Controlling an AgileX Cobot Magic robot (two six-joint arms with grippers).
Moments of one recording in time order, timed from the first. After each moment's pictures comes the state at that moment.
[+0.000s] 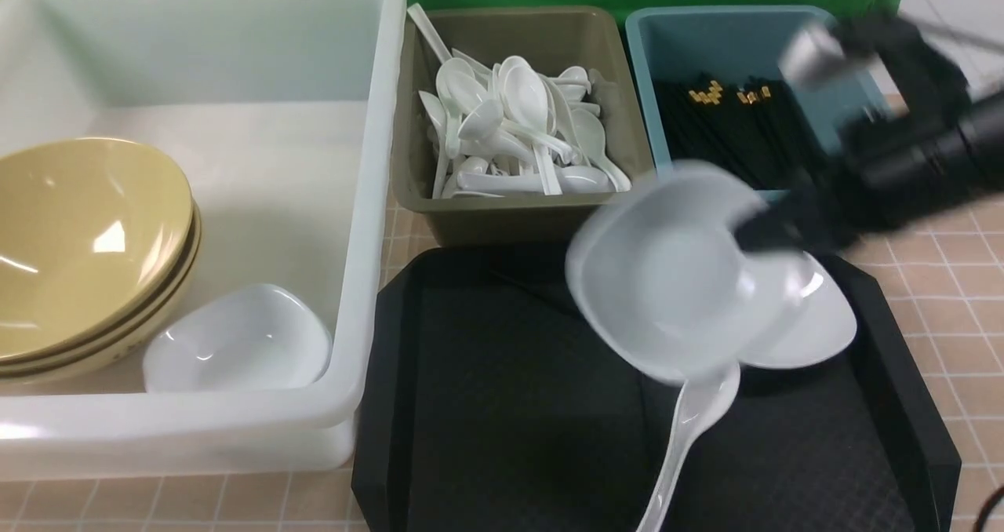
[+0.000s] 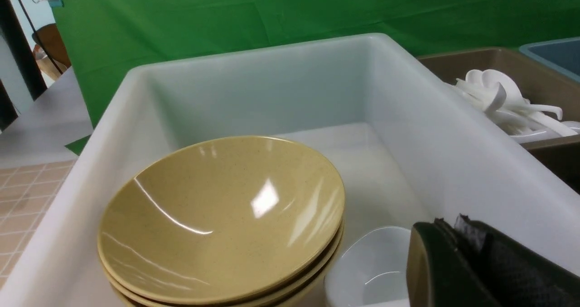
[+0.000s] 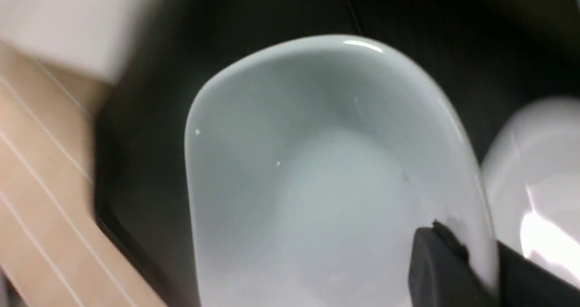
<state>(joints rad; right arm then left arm) 0.25 1.44 -1.20 0.67 0.92 -0.69 -0.20 -0.02 -0.42 0.22 0.65 -0.08</state>
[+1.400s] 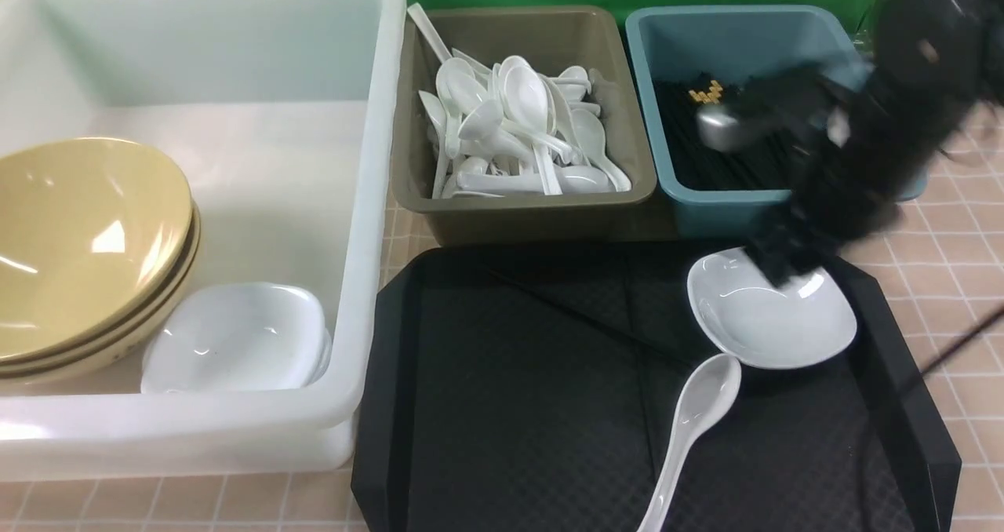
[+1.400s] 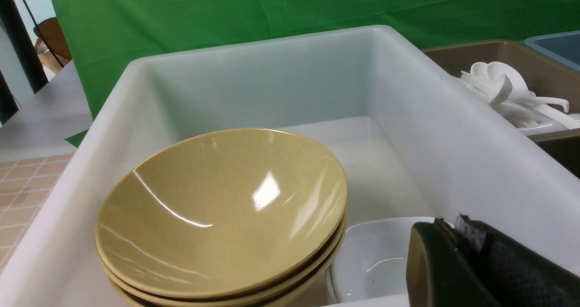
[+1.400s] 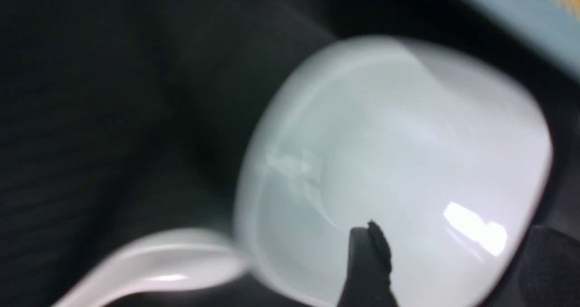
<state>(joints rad) 0.26 1.74 -1.30 -0.05 0.95 -0.09 -0.20 -0.02 -0.39 0.24 0.63 -0.09</state>
